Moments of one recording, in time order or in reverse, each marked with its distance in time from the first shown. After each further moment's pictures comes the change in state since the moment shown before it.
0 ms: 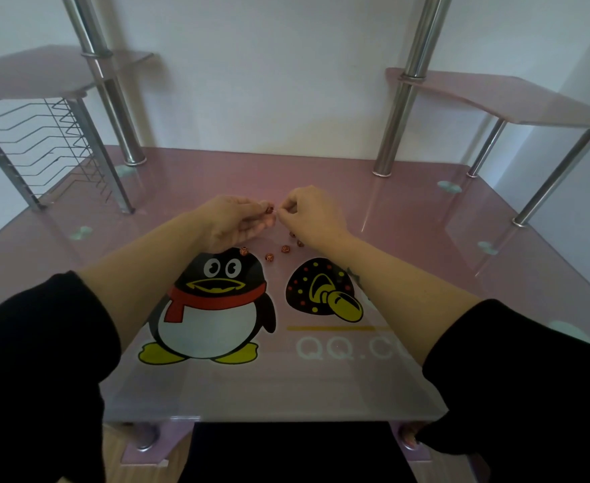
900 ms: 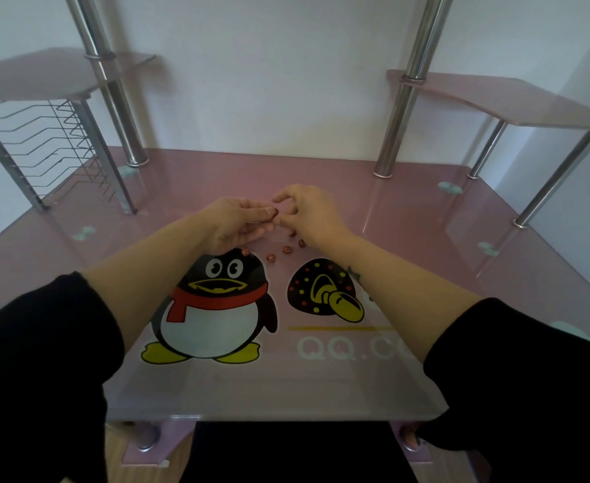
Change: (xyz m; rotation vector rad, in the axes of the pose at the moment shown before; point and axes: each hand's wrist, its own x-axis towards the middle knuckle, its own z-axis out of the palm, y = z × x) left_hand -0.010 0.001 0.008 0.072 0.025 0.011; right_hand 0.002 0.002 0.001 0.234 -0.050 -0.003
